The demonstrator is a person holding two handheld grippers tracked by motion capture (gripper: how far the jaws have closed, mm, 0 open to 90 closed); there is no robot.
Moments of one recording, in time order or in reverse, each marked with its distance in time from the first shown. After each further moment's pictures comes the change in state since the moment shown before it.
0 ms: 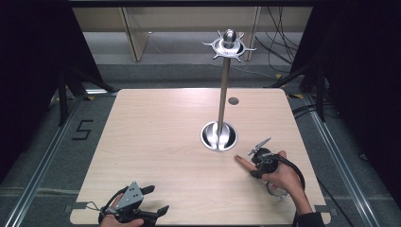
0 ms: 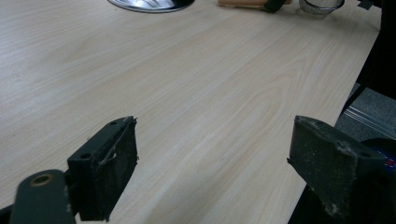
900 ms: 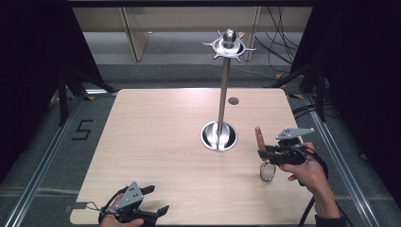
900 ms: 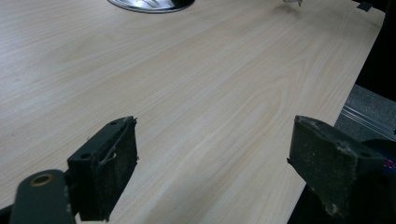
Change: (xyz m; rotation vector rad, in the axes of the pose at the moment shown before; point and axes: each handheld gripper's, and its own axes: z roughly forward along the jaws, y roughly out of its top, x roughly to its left) left arm -0.001 -0.001 0.001 -0.011 0.002 -0.030; right arm -0.025 -0.019 -0.079 -0.477 0.094 0.053
